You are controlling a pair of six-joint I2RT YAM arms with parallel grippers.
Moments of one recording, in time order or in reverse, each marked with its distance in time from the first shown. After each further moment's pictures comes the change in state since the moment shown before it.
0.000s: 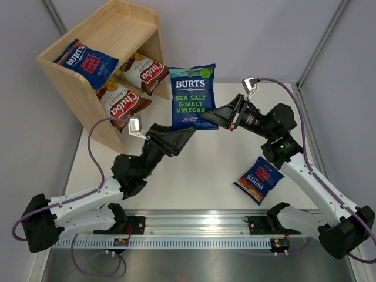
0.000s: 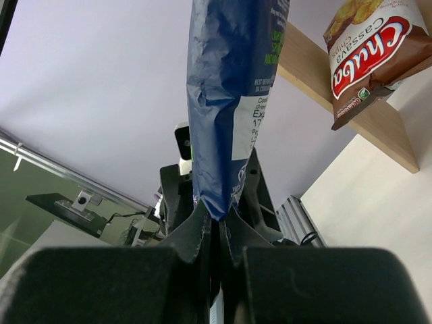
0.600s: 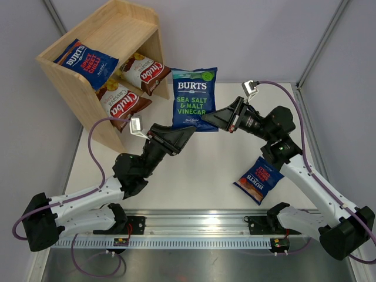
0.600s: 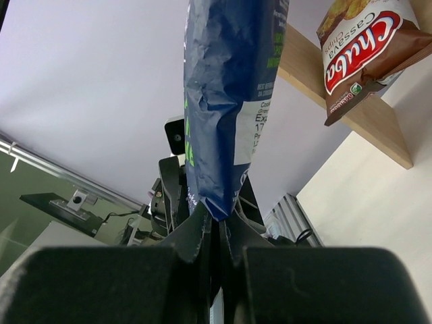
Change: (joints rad) left arm 0.000 0.010 0.015 -0.005 -0.022 0.034; right arm 0.000 -0.012 -0.037 0.004 0.002 -0.007
